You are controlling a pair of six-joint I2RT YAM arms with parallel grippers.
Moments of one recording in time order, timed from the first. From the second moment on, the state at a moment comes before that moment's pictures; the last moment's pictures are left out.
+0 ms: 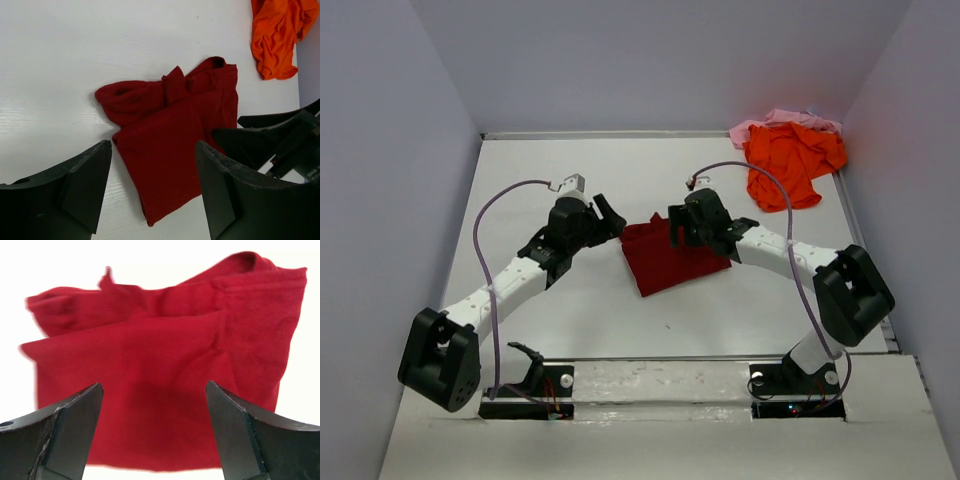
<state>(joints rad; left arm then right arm) -0.48 1.22 0.75 0.01 -0.03 -0.71 0.65 1.57 1.03 -0.18 0.25 0.40</state>
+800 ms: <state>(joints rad) -0.54 1.41 0.69 0.15 -0.04 -0.78 0.55 1.79 1.11 -0.10 0.32 0.34</state>
